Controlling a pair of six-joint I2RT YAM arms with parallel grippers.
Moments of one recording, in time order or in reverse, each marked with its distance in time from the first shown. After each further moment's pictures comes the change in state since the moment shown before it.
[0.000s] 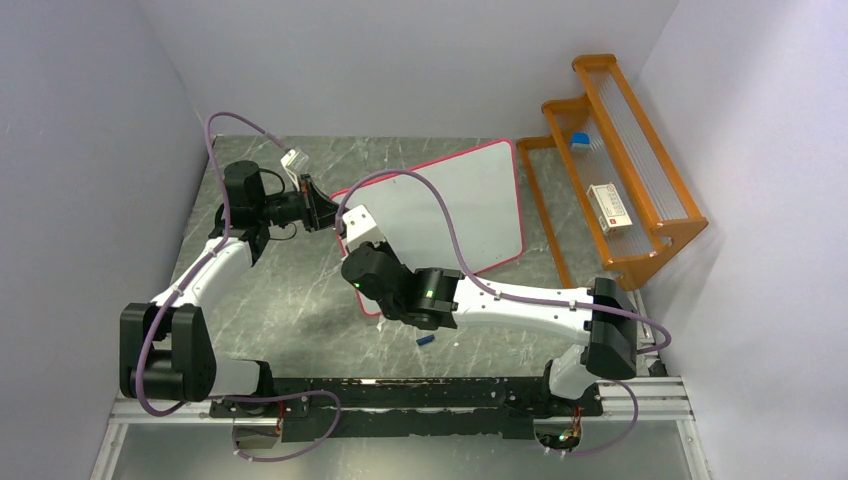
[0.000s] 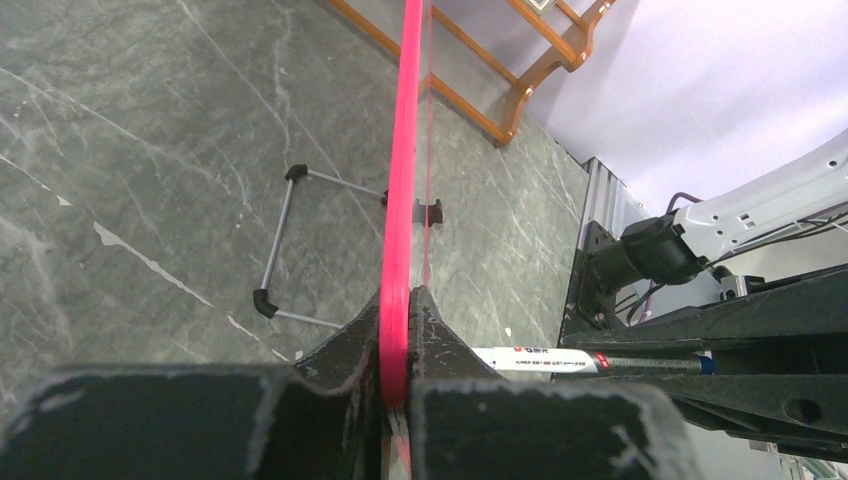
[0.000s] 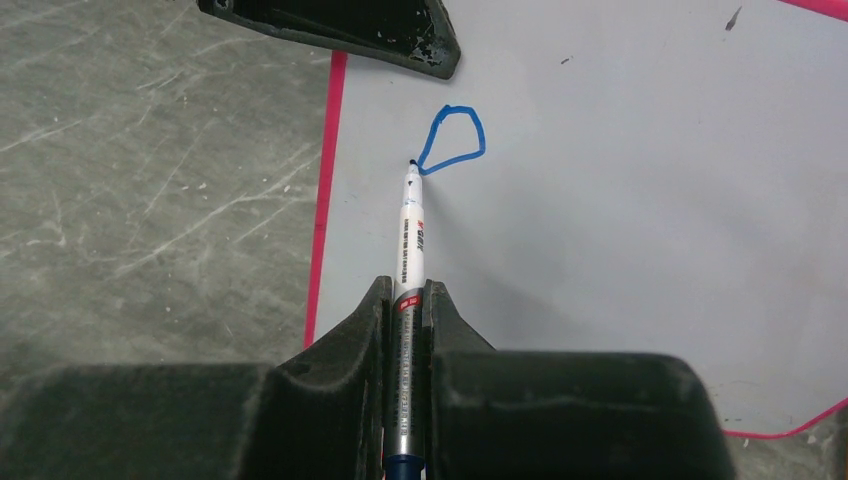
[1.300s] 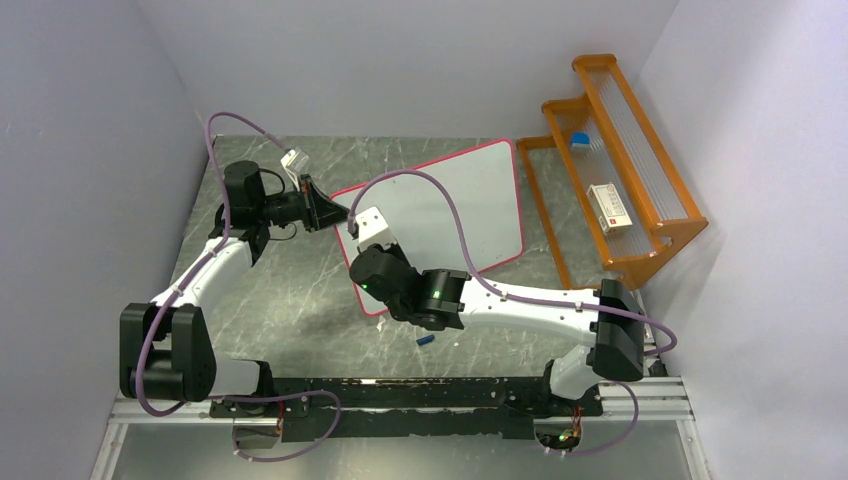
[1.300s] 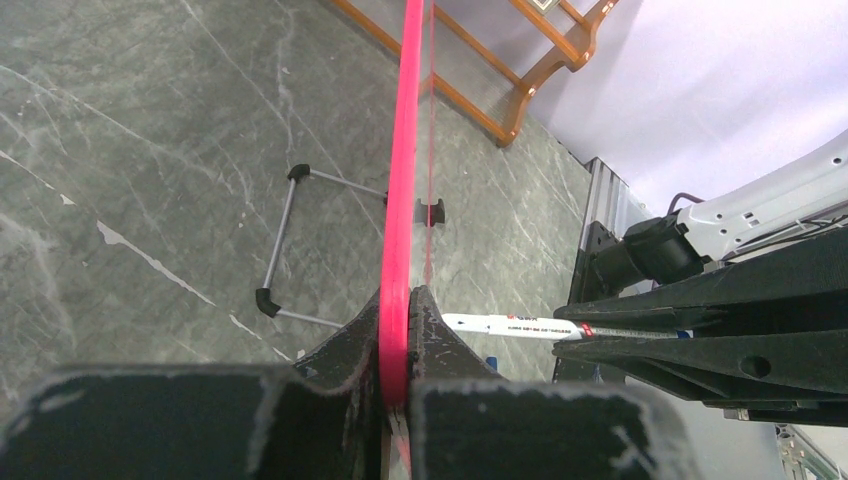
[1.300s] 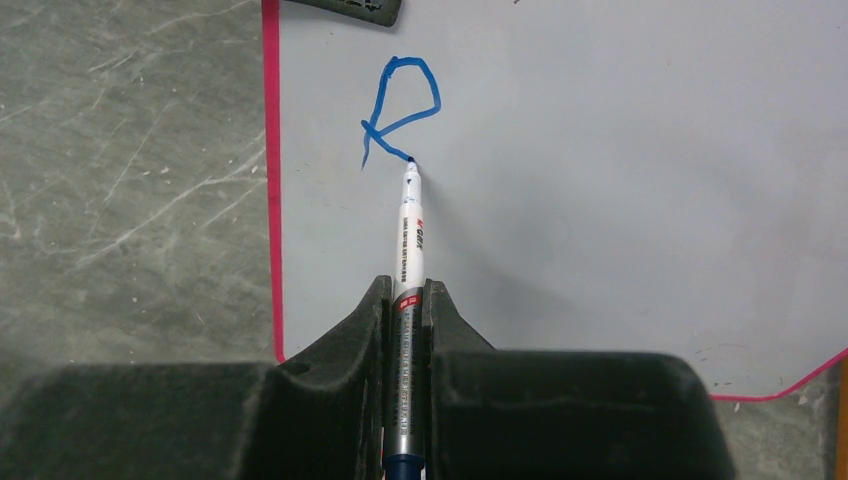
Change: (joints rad) left arm 0.000 0.000 0.000 -0.007 -0.004 0.008; right arm -0.015 -0.035 -0.056 -0.026 0.023 0.051
